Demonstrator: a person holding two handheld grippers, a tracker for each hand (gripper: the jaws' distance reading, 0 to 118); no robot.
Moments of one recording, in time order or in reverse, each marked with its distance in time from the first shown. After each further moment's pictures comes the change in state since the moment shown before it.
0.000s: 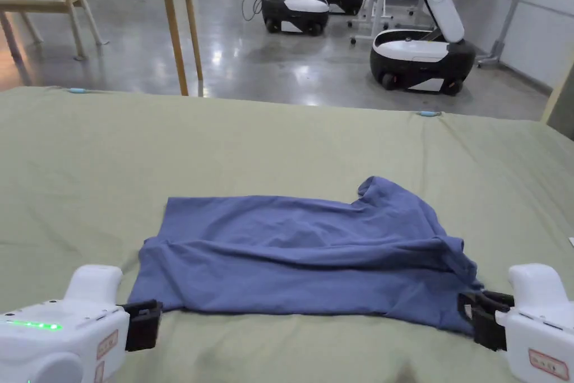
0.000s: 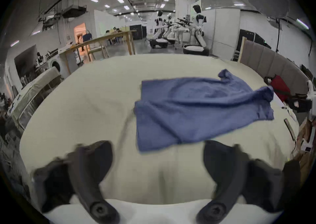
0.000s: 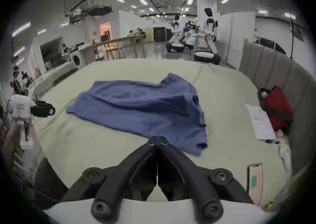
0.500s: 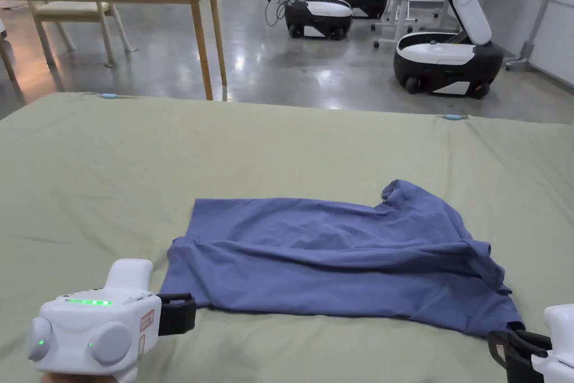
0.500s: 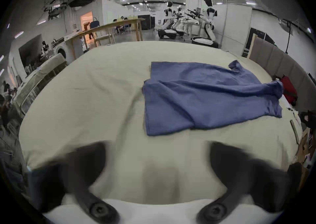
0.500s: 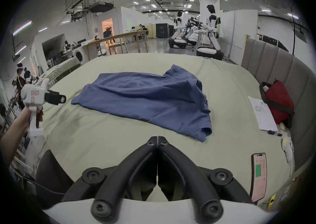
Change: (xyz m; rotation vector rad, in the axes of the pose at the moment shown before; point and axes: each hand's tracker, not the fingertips) left arm -0.052 0.035 -0.068 -0.021 0.076 0.072; right arm -0.006 -0.021 0.011 -0.021 0.043 -0.003
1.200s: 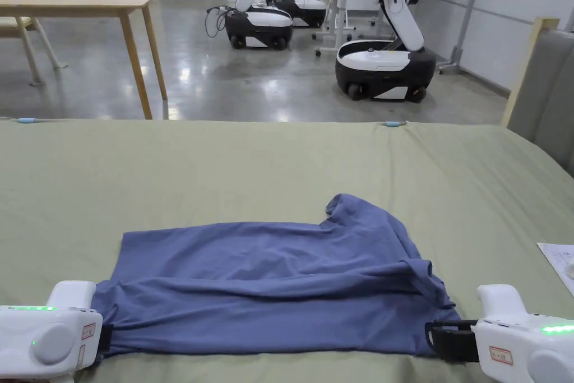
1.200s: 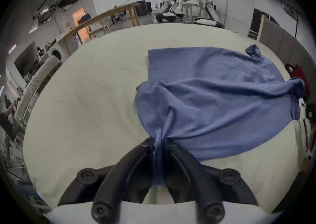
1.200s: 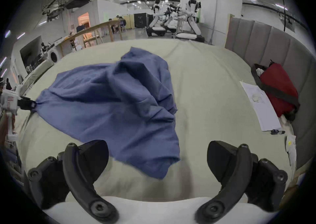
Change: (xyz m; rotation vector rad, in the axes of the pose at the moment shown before) left arm 0.041 0.039 -0.042 -0.163 0.003 -0.092; right arm 0.101 0.018 -0.129 -0.129 -0.164 -0.105
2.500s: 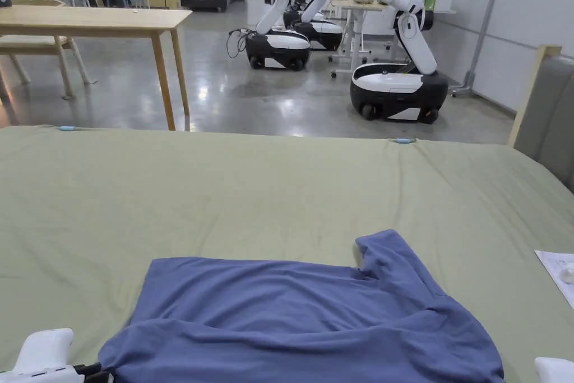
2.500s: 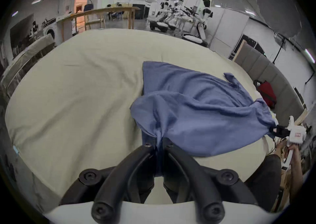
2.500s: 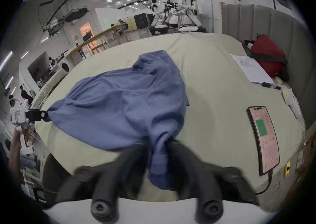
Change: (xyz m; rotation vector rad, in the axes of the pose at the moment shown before) left arm -0.029 -0.120 0.117 0.105 -0.251 0.164; right arm -0.007 -0.106 0.128 0.004 0.139 -0.124
